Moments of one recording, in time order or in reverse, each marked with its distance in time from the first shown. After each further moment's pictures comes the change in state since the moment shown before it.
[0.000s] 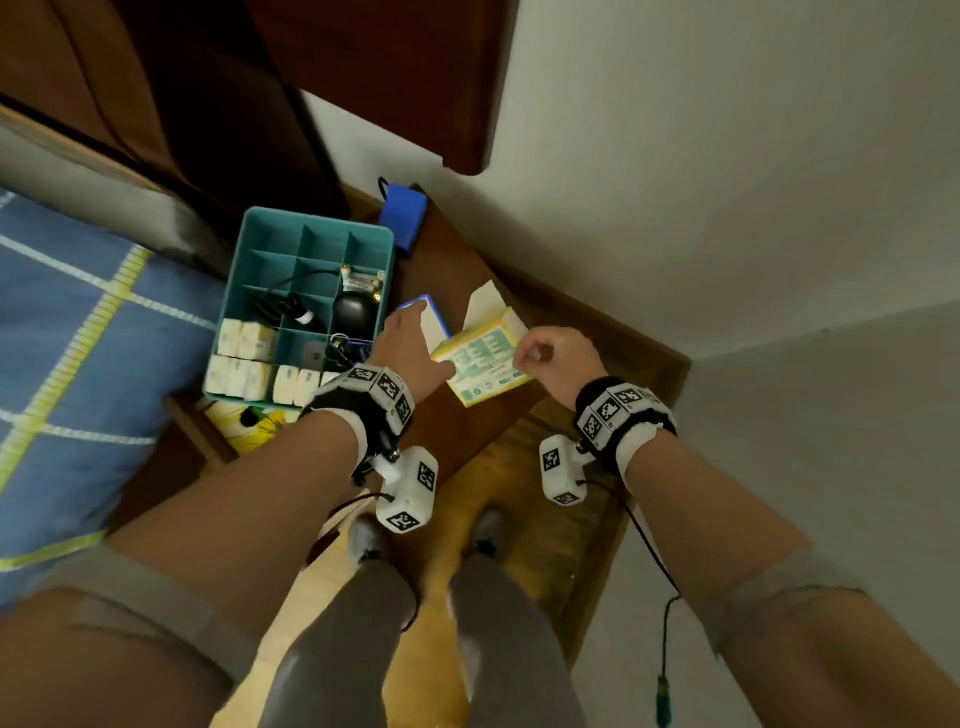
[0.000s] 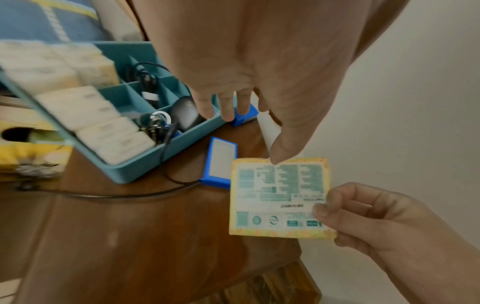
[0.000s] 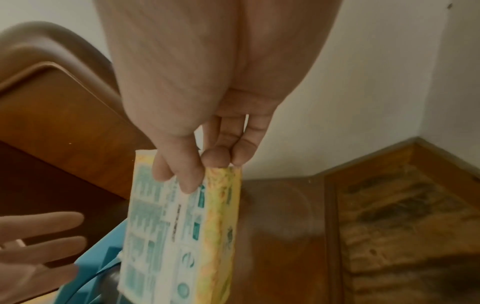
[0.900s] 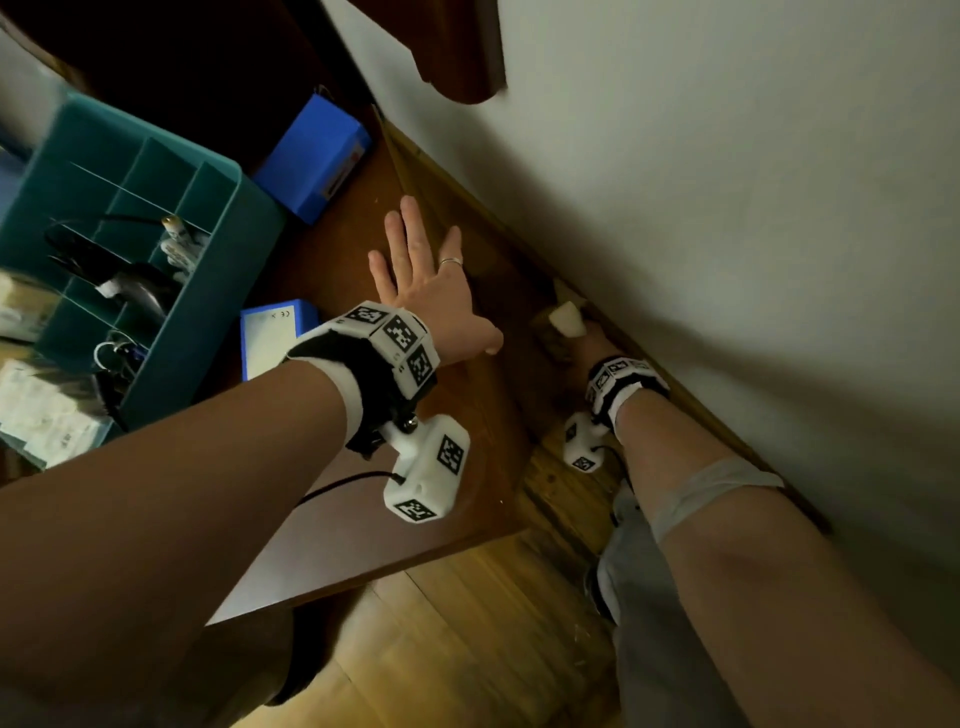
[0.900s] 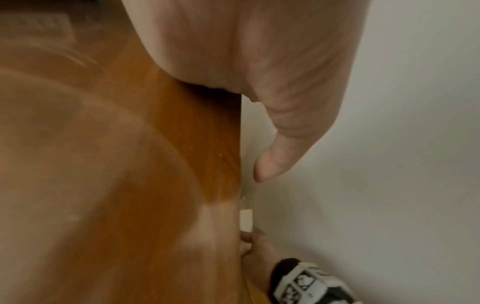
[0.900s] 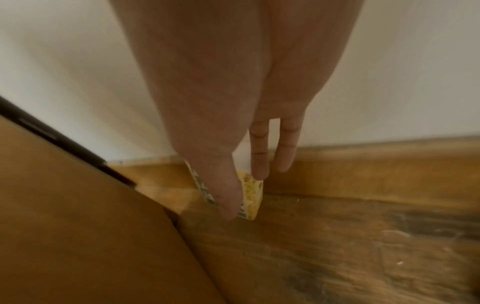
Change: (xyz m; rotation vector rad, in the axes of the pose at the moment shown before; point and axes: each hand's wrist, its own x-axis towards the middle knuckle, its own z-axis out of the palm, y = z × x) left_hand 0.257 0.084 0.153 0.360 0.198 -0.341; right_hand 0.392 0.291 0.076 -0.380 -0.431 0.038
